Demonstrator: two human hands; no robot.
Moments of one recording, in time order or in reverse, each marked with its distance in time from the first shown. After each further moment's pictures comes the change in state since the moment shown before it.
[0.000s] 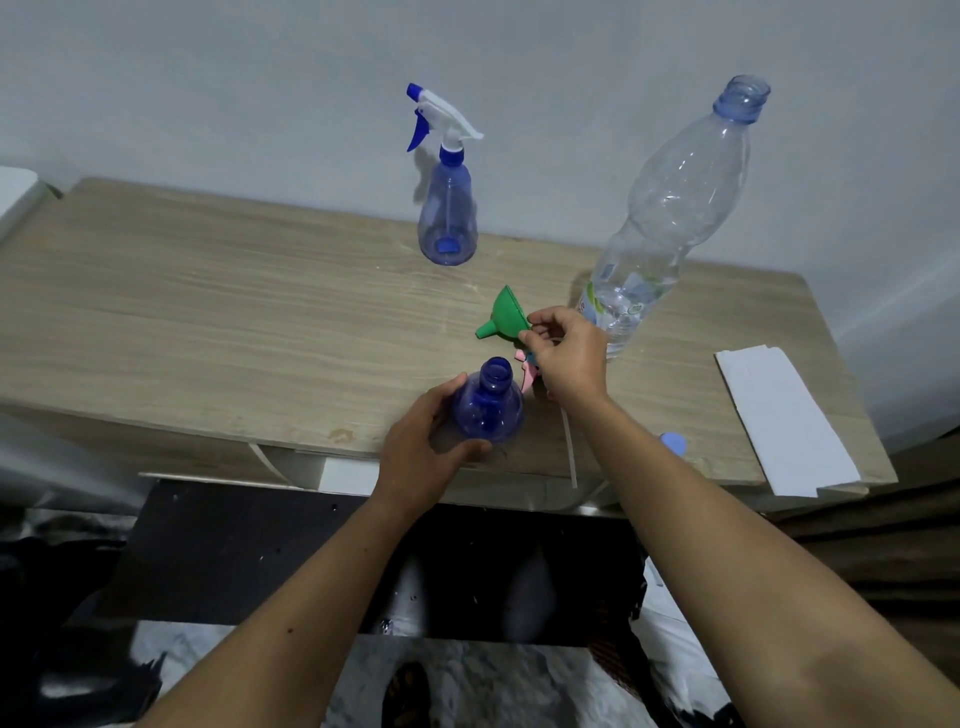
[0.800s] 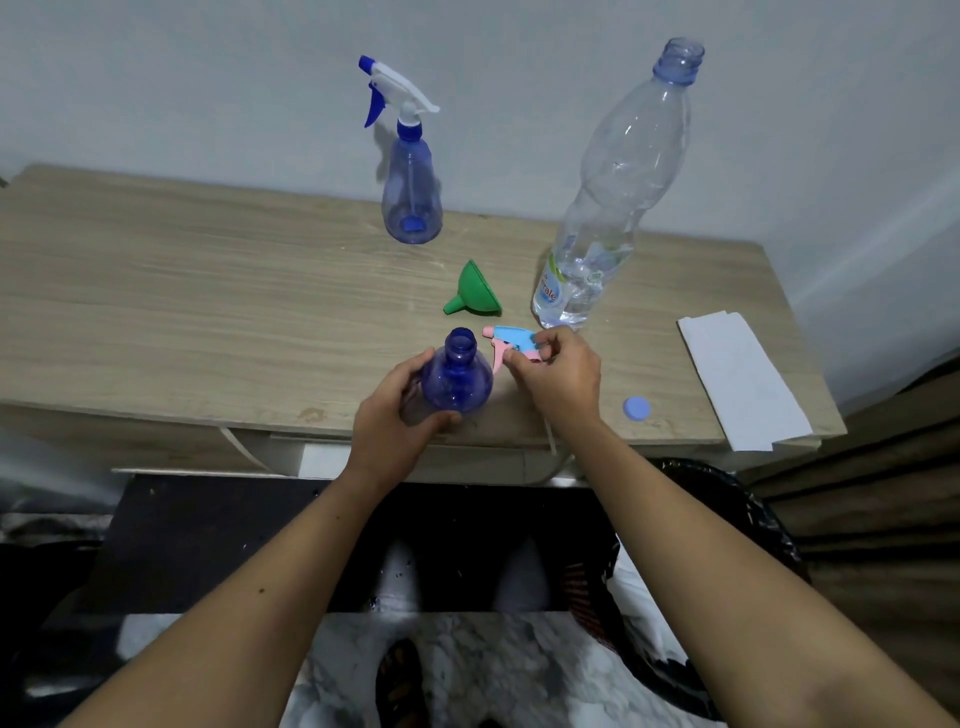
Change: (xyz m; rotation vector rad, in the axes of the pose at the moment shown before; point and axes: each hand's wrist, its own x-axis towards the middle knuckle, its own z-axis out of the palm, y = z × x) left_hand 0.001 -0.005 0.000 0.077 -0.010 0.050; right_hand -0.057 0.021 -0.030 -0.196 0.070 0.154
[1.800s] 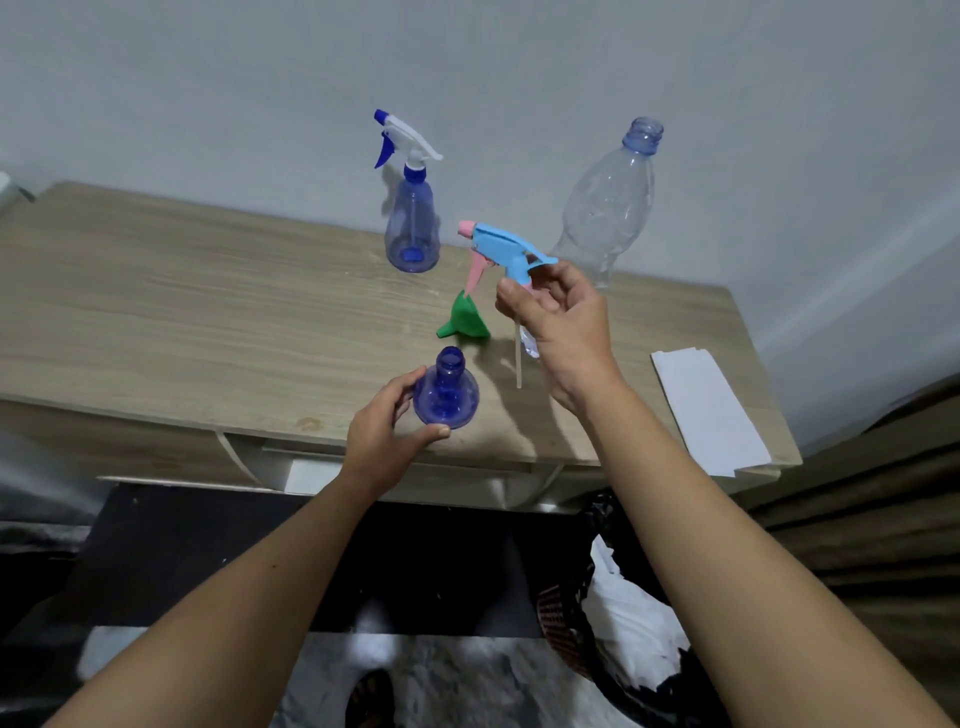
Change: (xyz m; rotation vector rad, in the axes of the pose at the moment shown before) left_hand -0.001 0.006 0.000 -0.101 0.005 -0.073; right_hand -0.015 -0.117 -0.079 0.894 -0.241 -0.090
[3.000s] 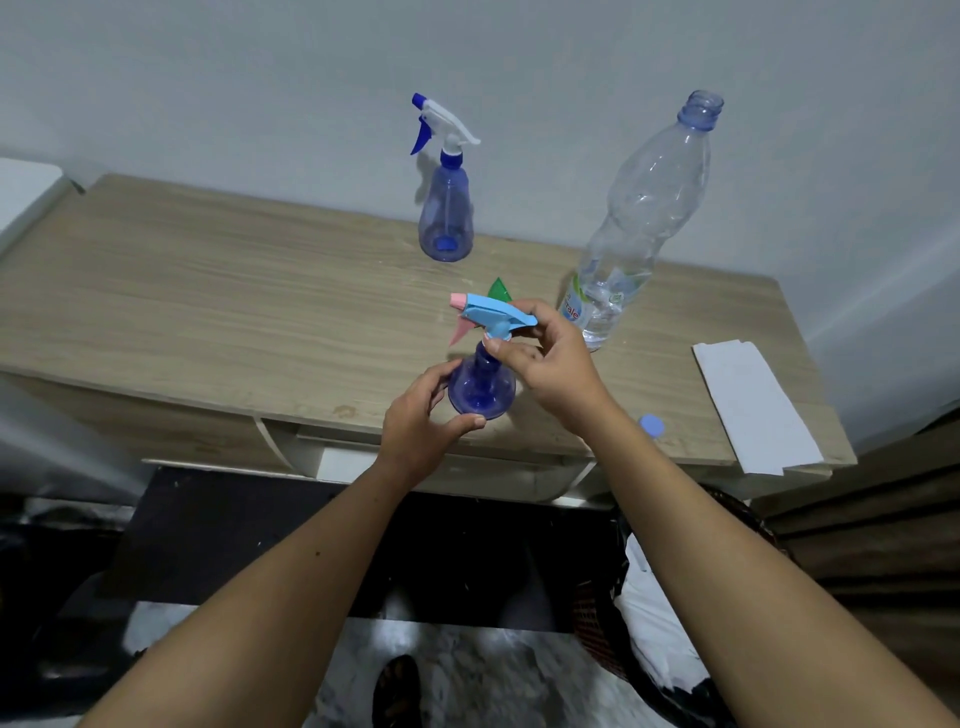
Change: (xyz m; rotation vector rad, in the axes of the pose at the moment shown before) left_hand 0.004 -0.008 0.001 0.083 0.018 0.077; right_hand -0.017 0.060 0.007 -0.372 -0.236 0.018
